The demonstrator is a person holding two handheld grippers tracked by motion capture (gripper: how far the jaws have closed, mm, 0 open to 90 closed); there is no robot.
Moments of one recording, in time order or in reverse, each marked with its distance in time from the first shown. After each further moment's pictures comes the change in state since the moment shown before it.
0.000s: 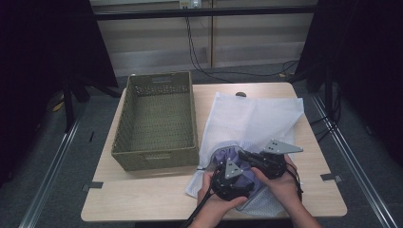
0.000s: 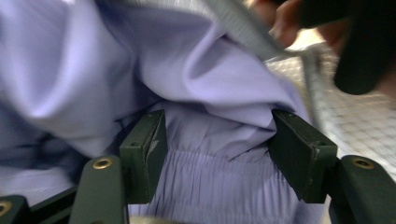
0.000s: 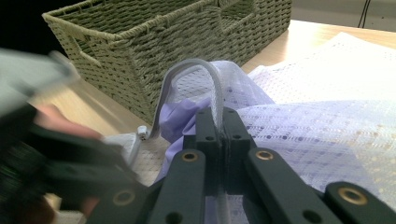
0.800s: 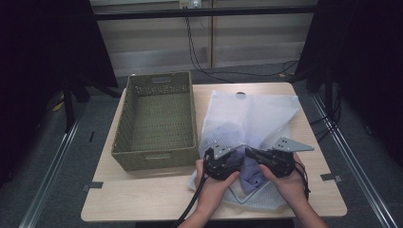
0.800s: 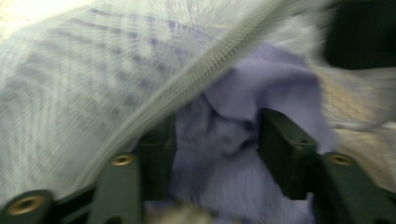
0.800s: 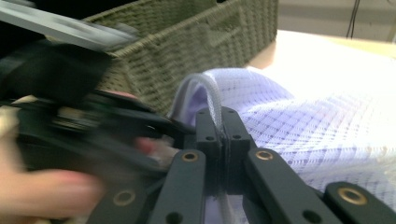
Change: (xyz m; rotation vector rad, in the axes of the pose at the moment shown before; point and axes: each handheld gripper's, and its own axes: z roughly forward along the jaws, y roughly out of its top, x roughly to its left) left arm 0.037 0.016 -0.011 -0.167 0.115 -0.151; right arm -0.011 0.005 -0.017 -0.028 -0.023 0.032
